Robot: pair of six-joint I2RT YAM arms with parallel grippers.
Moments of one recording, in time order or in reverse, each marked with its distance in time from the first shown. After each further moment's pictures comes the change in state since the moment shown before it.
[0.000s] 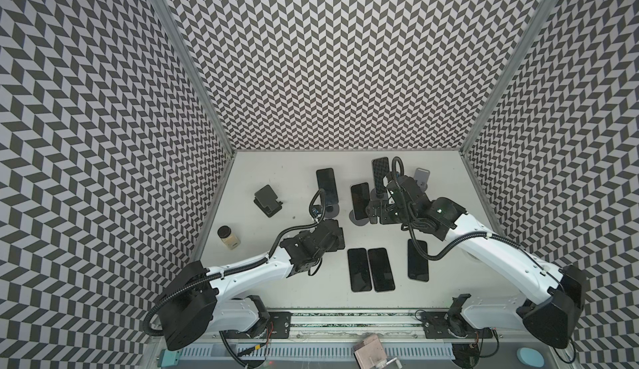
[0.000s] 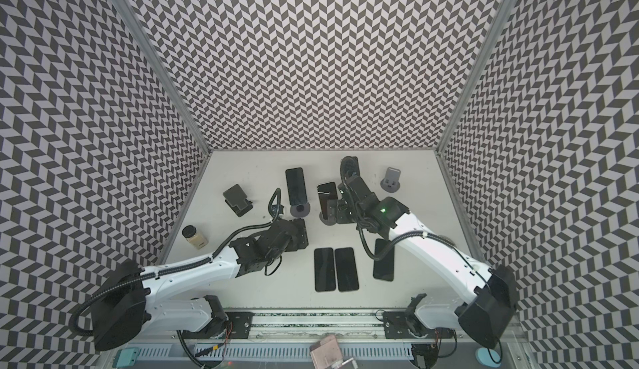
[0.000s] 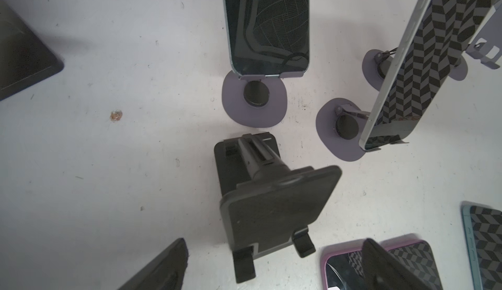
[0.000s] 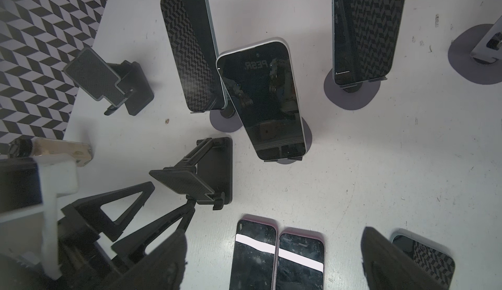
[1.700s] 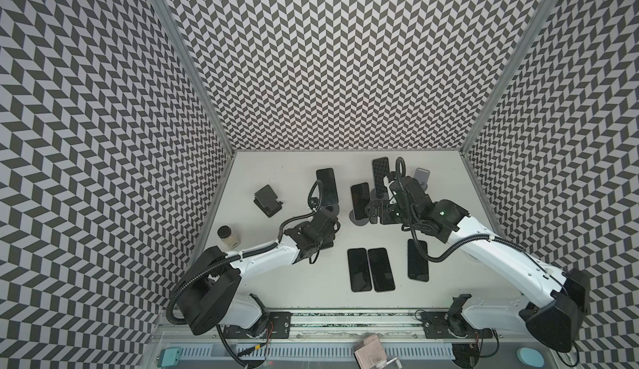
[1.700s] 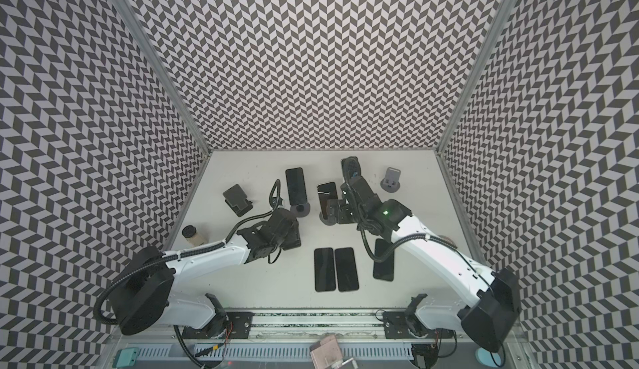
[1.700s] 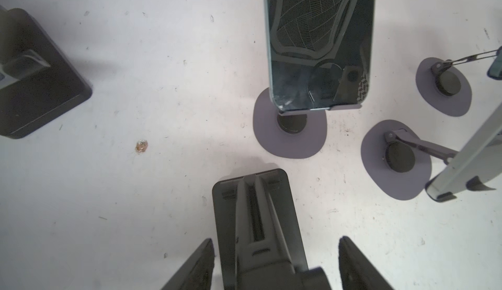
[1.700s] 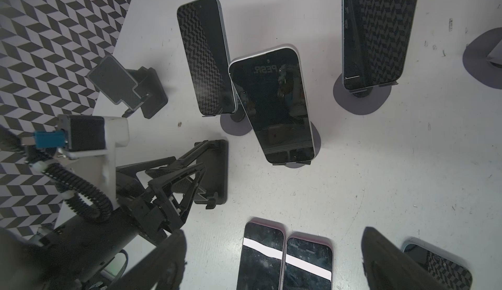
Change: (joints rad) left arm 0.162 0.108 0.007 0.066 0.016 0.114; right arm -0.011 -0.021 -0.030 0.054 -0.036 -0.006
